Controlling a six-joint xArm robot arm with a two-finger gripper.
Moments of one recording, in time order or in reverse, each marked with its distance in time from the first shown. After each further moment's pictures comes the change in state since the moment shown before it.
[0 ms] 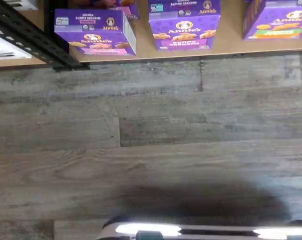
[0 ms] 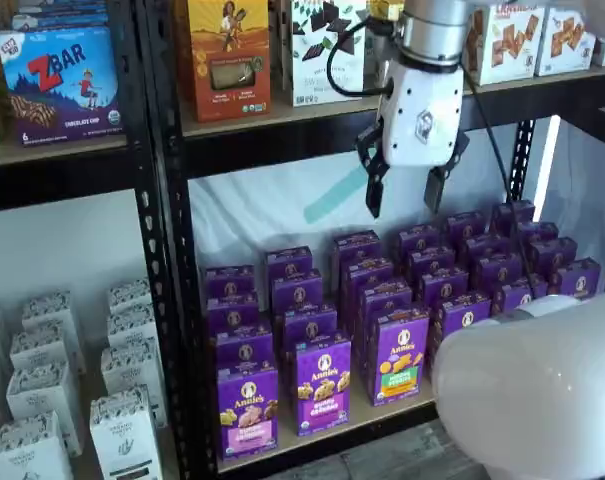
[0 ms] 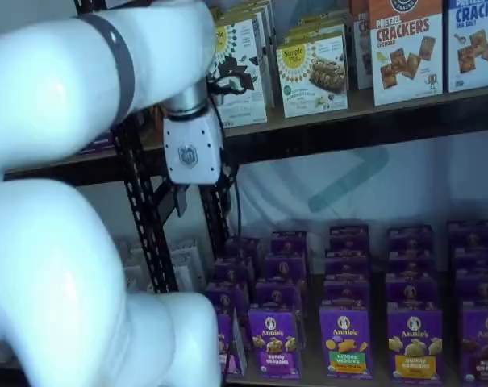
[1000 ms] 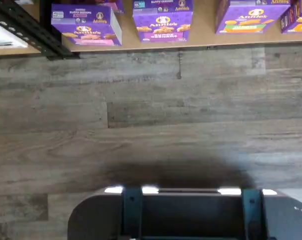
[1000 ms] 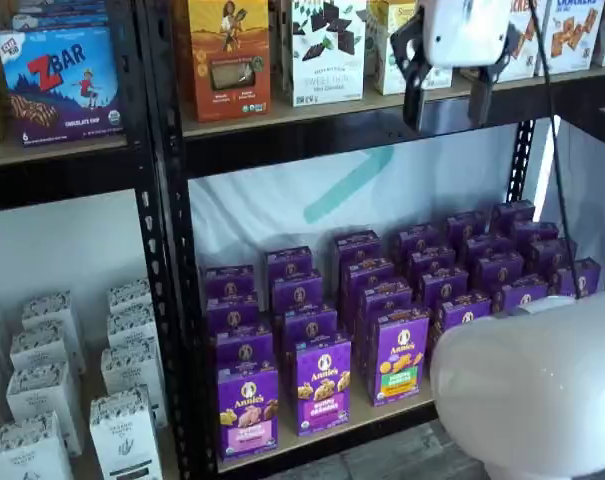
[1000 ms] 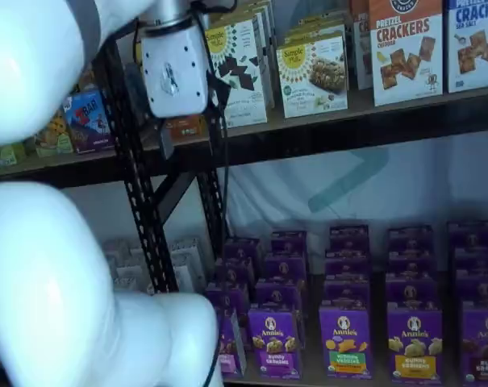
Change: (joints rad) arm -0.053 0.000 -0.339 -0.036 0.363 -0.034
